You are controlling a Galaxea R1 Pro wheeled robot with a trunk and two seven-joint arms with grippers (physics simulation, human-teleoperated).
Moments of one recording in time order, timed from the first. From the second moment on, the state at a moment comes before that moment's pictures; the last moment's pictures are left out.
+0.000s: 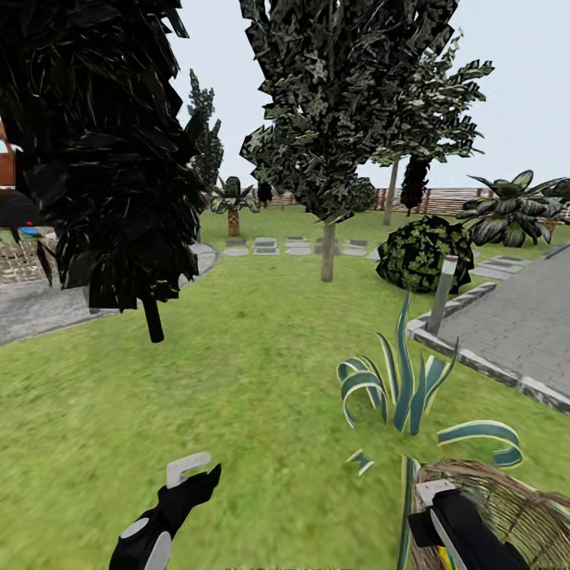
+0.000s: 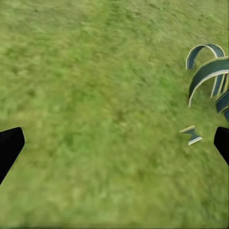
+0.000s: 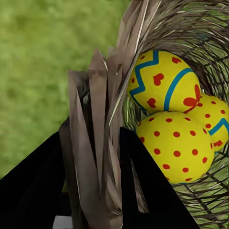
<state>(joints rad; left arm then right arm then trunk) -0.11 -0.05 -0.02 -1.25 0.31 0.33 0.09 -0.32 -0.16 0.06 -0.93 0.06 0.86 0.06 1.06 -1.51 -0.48</state>
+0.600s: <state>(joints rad) -0.11 -0.05 -0.02 -1.25 0.31 0.33 0.09 -0.32 -0.15 0.06 -0.92 0.09 0.86 0.06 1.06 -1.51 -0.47</state>
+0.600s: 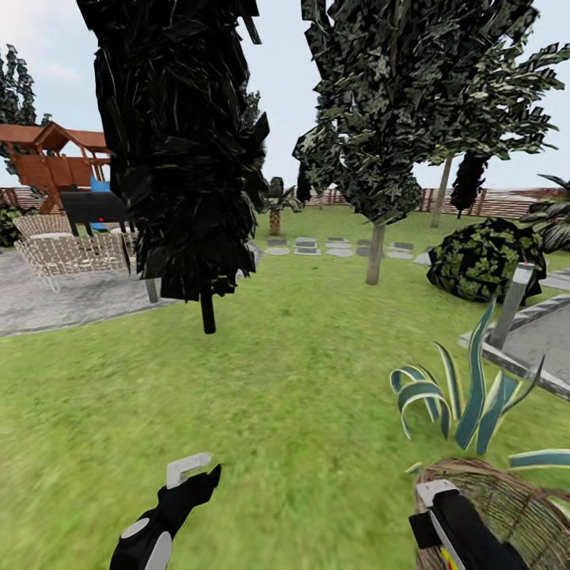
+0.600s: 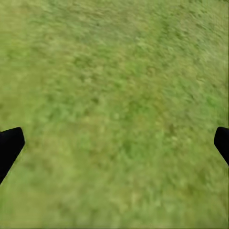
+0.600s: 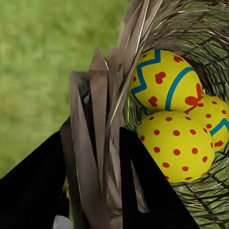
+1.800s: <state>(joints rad) -0.11 -0.05 -0.02 -1.25 0.31 0.33 0.09 -0.32 -0.15 0.06 -0.92 0.04 0.86 0.06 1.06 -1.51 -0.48</state>
